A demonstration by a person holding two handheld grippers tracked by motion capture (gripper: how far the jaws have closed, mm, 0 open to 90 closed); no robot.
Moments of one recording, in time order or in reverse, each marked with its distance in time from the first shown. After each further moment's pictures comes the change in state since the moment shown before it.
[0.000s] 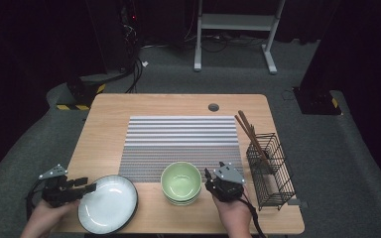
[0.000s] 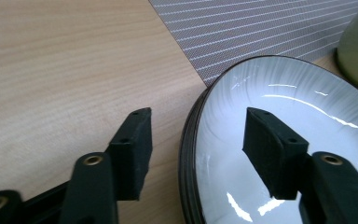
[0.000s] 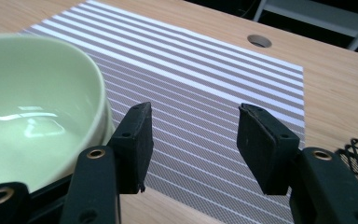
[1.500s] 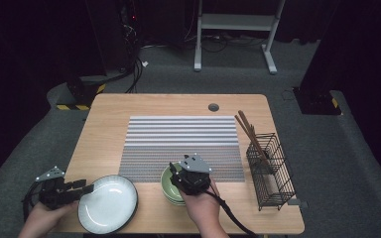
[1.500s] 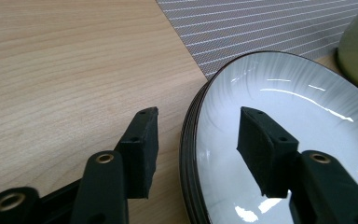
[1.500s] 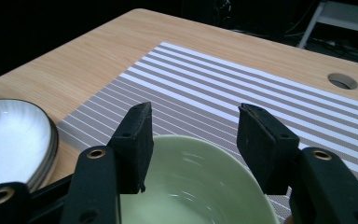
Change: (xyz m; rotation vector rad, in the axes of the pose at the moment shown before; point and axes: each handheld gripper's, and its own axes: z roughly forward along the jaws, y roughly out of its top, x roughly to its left) left arm -0.001 -0.002 -0.008 -0.002 0.009 -0.013; right arm 0.071 0.059 0.009 -0.041 0.167 0.028
